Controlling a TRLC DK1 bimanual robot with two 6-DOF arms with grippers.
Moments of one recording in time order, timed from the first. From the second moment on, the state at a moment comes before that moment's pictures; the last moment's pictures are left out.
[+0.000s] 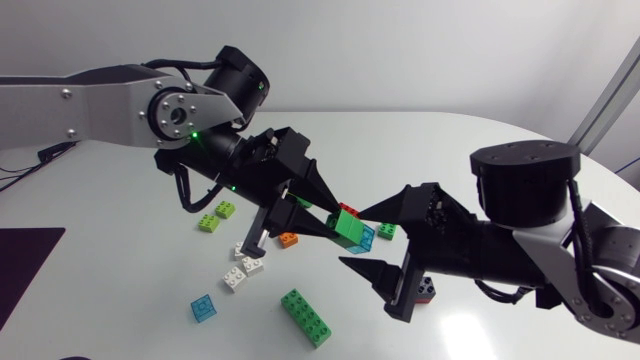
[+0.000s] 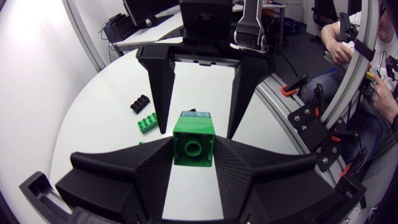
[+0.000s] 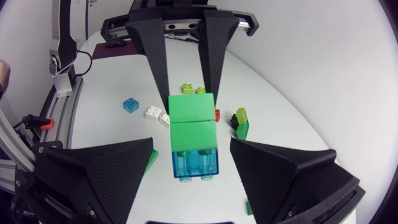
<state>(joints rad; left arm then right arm) -0.57 1.61 1.25 -0.67 0.81 1.19 0.61 1.04 0.57 0.01 -0.34 -0.43</state>
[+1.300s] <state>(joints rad) -0.58 1.59 1.27 -0.75 0.82 1.19 0.64 0.94 0.55 -0.08 -0.33 -0.53</state>
